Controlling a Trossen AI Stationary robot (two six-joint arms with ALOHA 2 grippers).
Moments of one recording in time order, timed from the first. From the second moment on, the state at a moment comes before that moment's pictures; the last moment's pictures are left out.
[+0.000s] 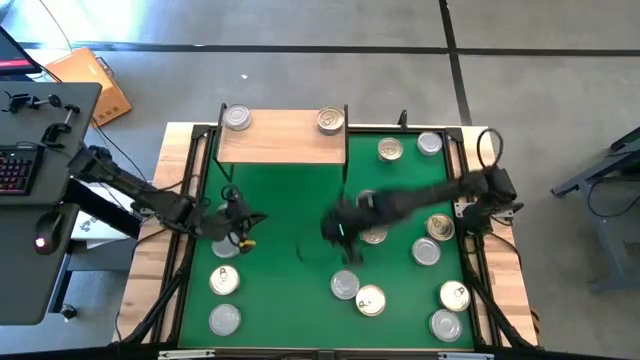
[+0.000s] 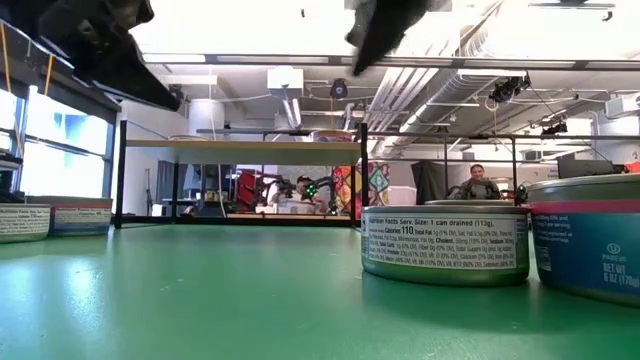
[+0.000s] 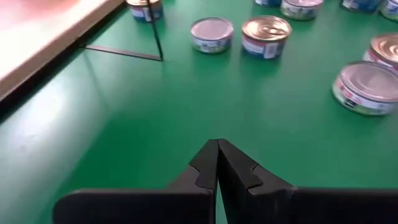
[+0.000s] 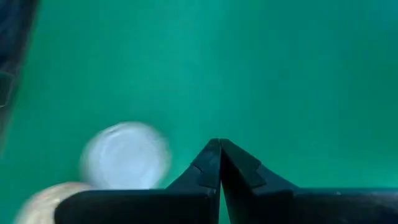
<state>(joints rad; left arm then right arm) -0.46 0.93 0.50 -0.28 -0.68 -0.42 0.22 1.80 1.57 -0.84 0.02 0.06</state>
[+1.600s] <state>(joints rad) -0.58 1.27 0.58 0.23 -0.72 -0.34 0.29 2.00 1.26 -0.17 0.04 0.18</state>
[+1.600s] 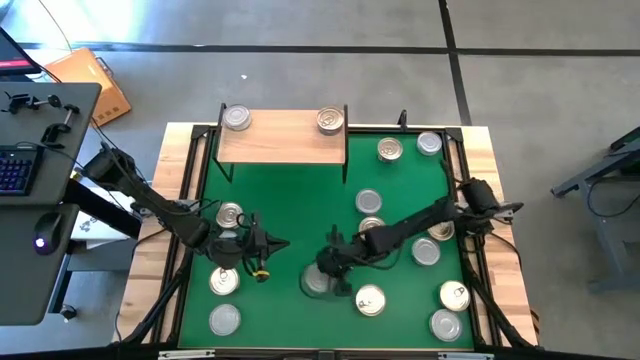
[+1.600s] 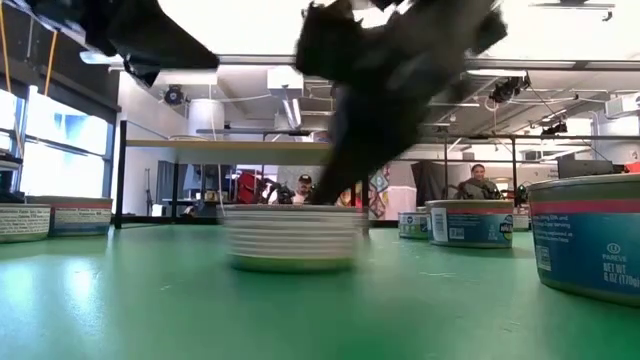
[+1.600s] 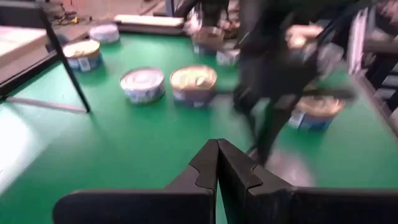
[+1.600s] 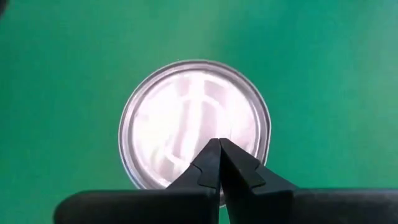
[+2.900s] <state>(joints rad) -0.23 1.61 0.42 0.48 -0.26 -0.44 0.38 2.03 1.08 0.16 0.18 0.28</state>
